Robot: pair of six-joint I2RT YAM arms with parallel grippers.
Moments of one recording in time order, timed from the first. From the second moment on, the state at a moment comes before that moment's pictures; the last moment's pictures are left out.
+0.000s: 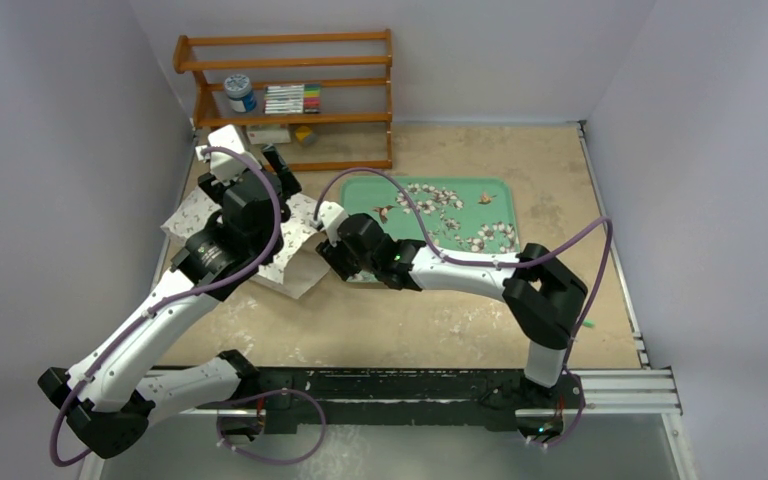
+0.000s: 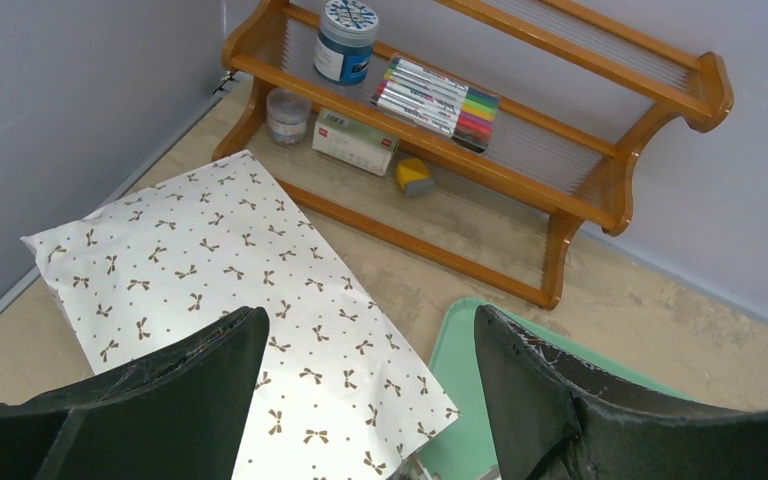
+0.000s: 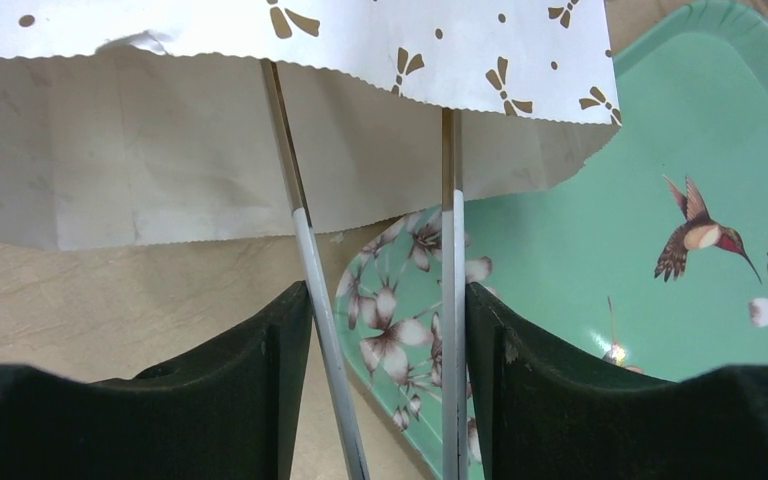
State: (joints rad) left arm -0.69 1.02 1.21 -0.45 -1.01 -0.49; right arm 1.03 1.81 1.23 -0.02 0.18 0.00
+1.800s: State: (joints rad) left arm -0.69 1.03 1.23 -0.45 -1.04 -0.52; right arm 1.21 1.28 1.03 -0.53 0.33 0.31
